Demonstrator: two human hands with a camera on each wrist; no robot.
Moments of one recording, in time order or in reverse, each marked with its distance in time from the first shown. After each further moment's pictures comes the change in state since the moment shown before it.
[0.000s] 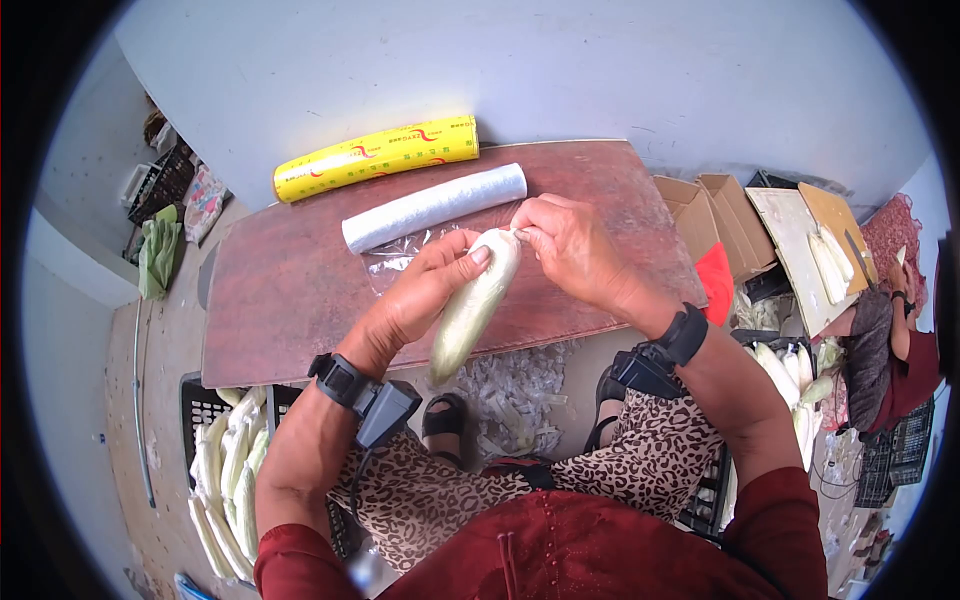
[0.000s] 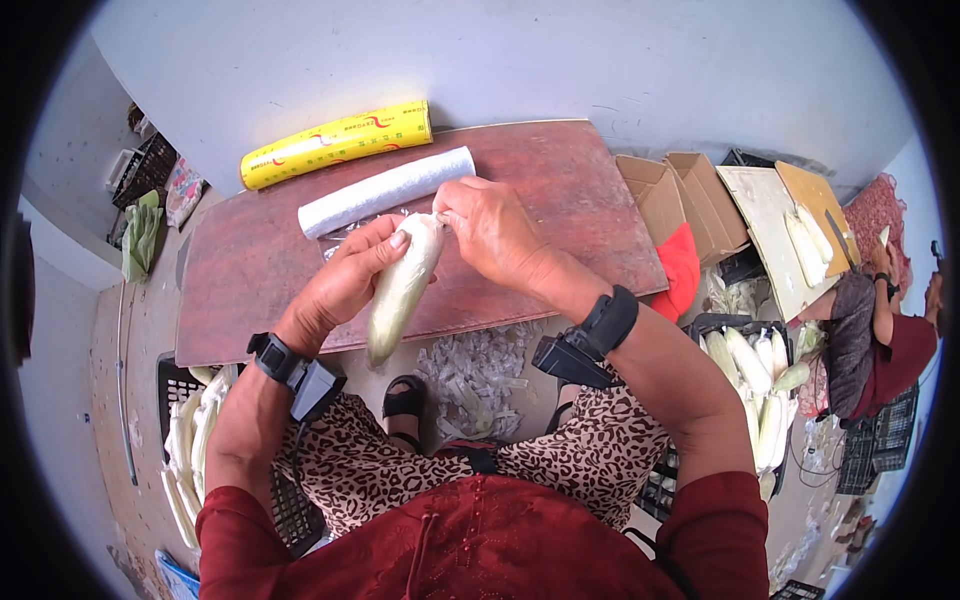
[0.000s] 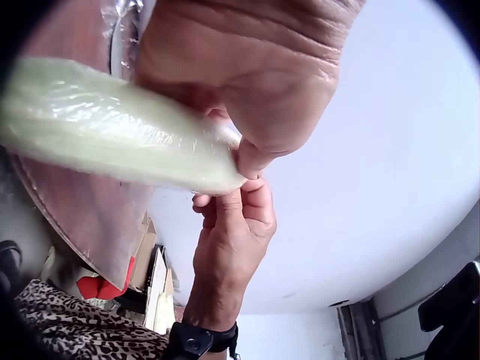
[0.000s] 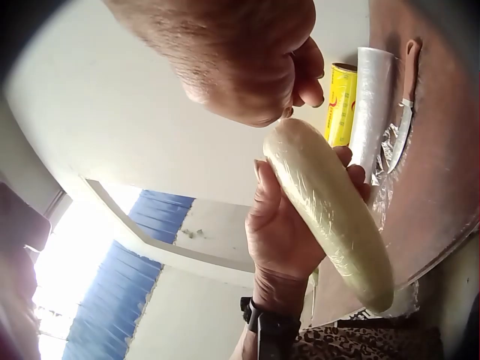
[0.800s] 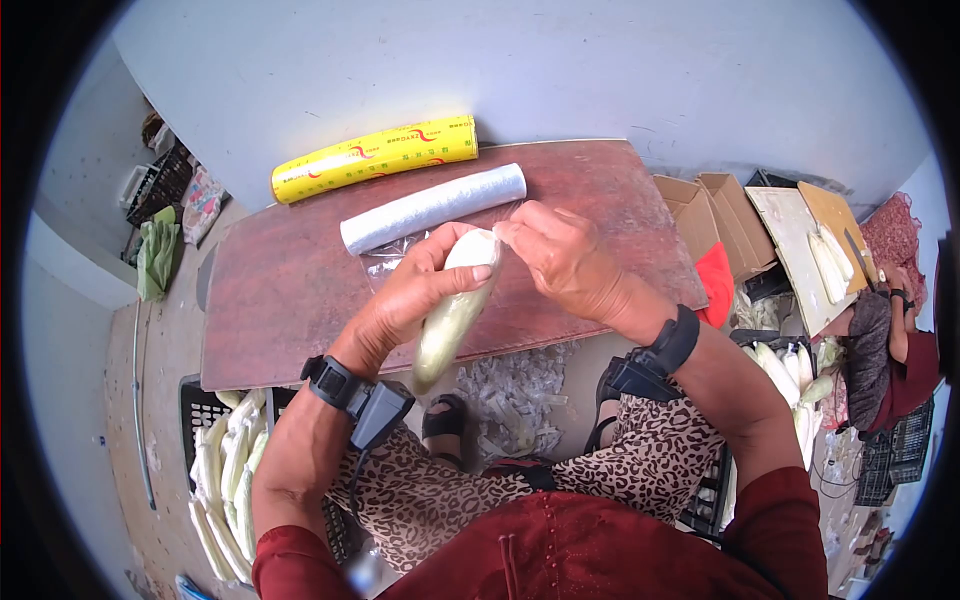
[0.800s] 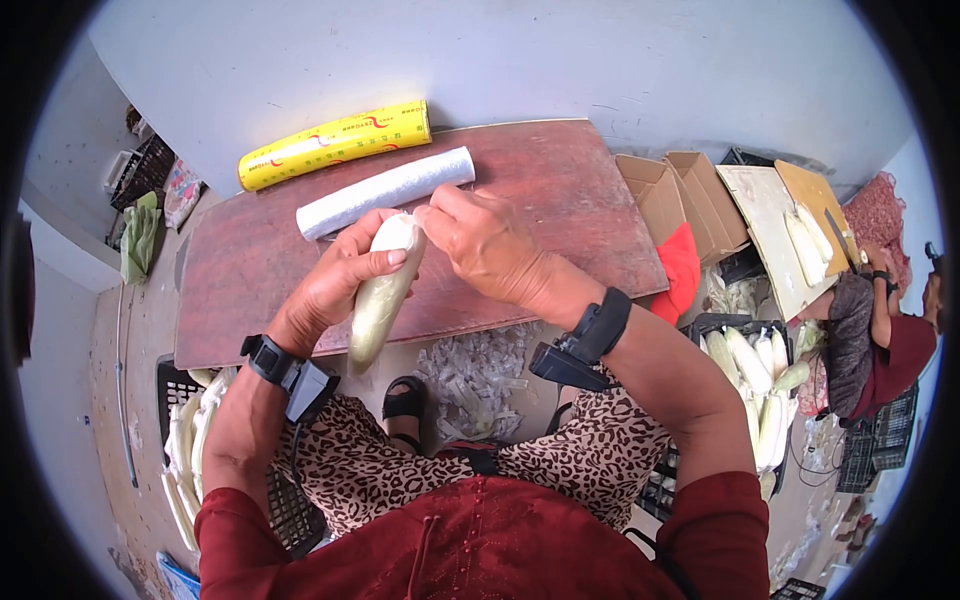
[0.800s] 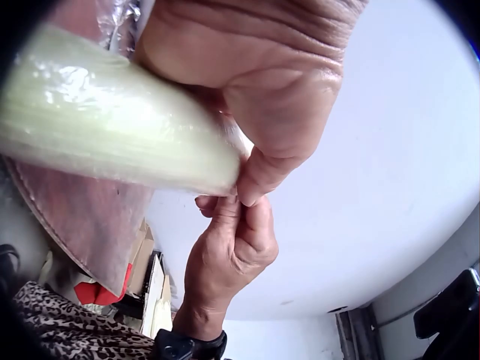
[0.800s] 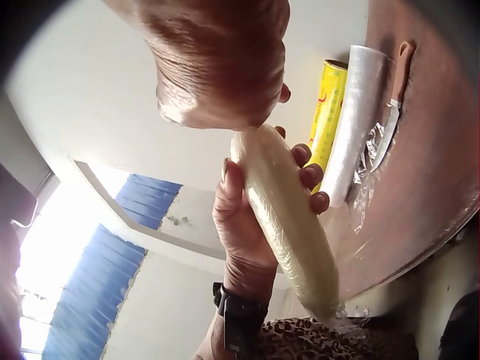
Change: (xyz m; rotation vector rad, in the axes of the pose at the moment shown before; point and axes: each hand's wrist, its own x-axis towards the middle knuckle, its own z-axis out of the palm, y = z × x) left_hand -0.008 0.016 0.005 0.033 0.074 0.000; right_hand -0.003 -0.005 0.004 -0.231 0.010 -0.318
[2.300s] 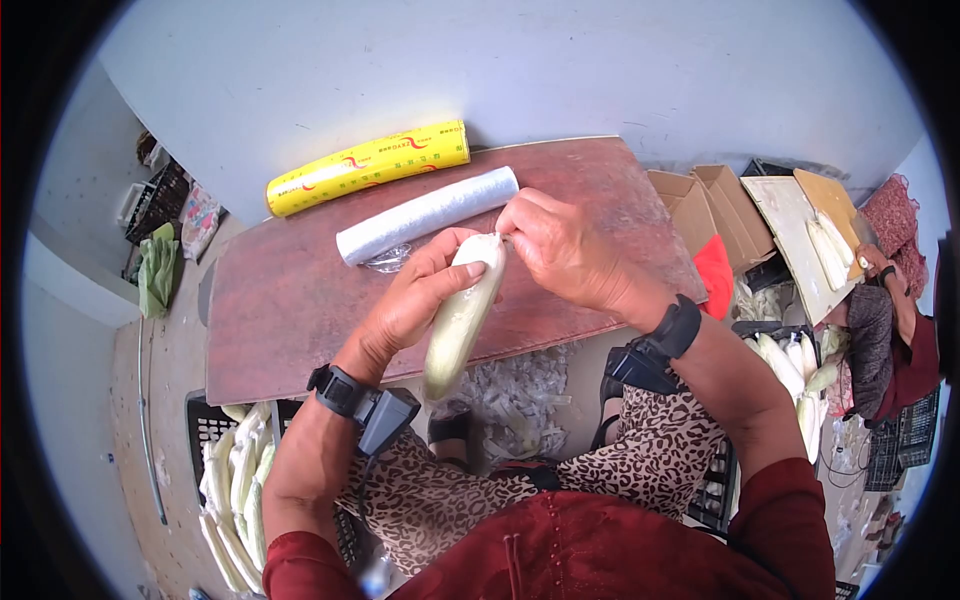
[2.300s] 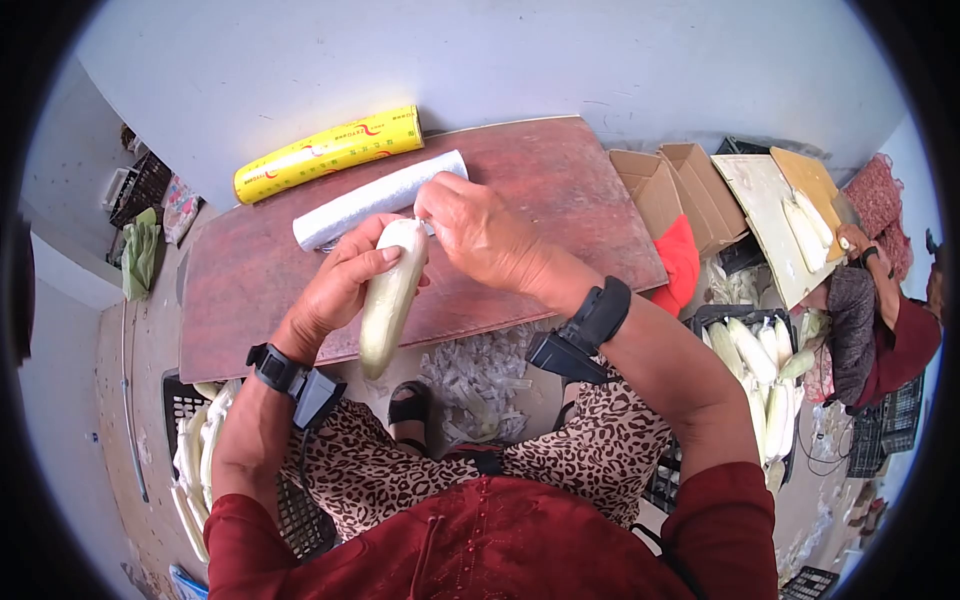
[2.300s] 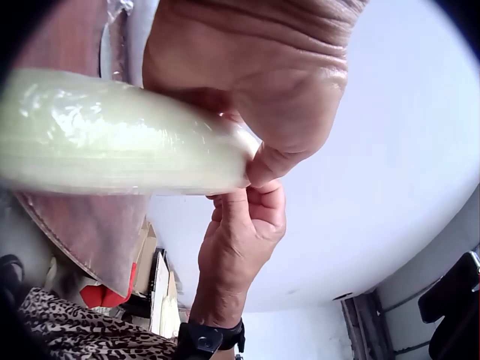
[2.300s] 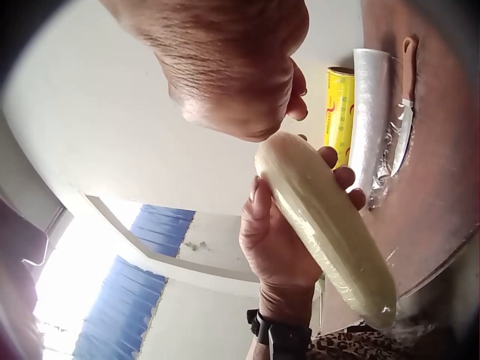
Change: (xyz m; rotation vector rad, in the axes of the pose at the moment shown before) left_hand 0.008 -0.002 0.000 -0.058 -0.101 0.033; right_hand 0.008 0.007 -0.003 0.278 0.013 0.194
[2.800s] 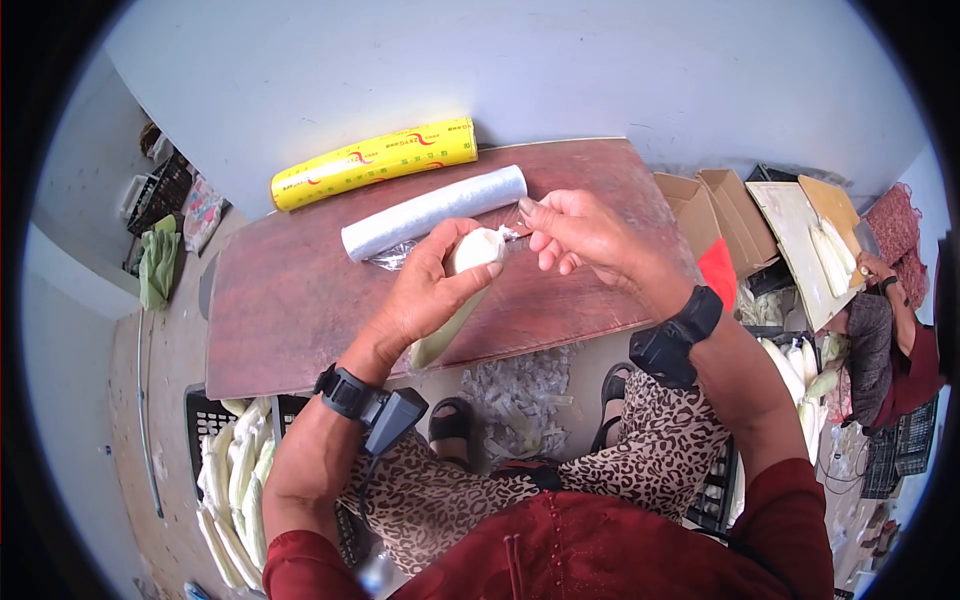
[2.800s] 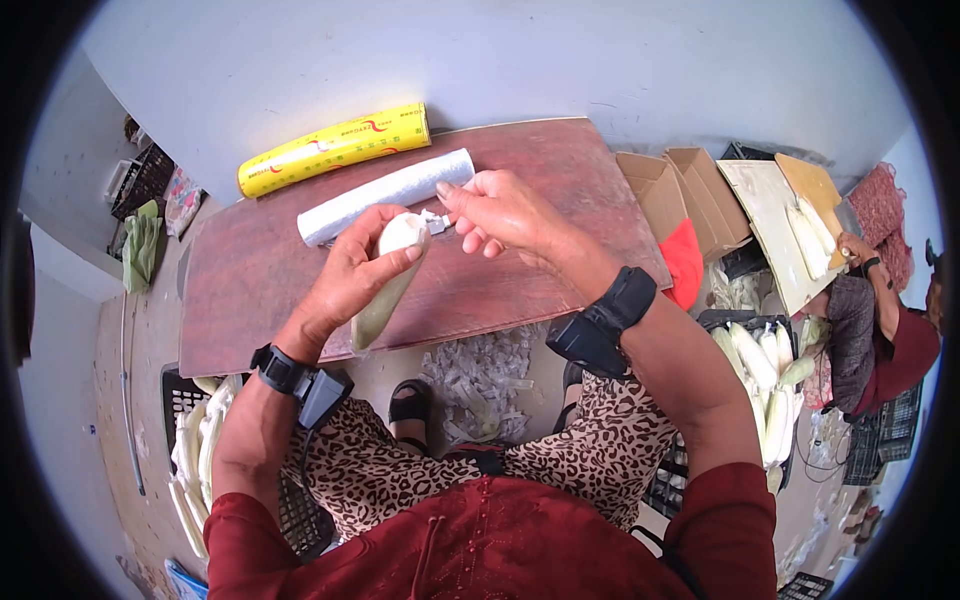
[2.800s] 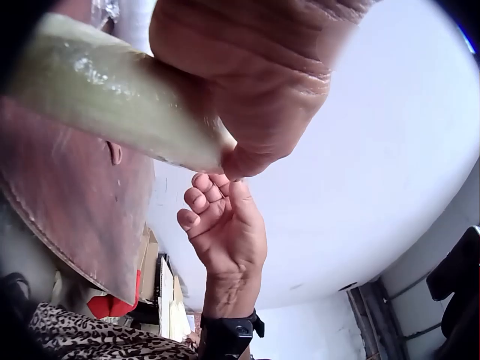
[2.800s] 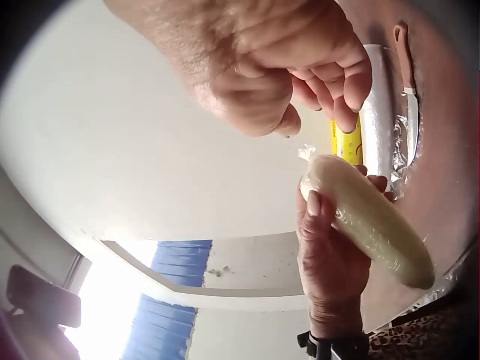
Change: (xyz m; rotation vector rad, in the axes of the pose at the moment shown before) left_hand 0.002 -0.006 -0.001 0.472 0.218 0.161; right_hand 0.011 0.006 -0.019 0.568 -0.230 0.878
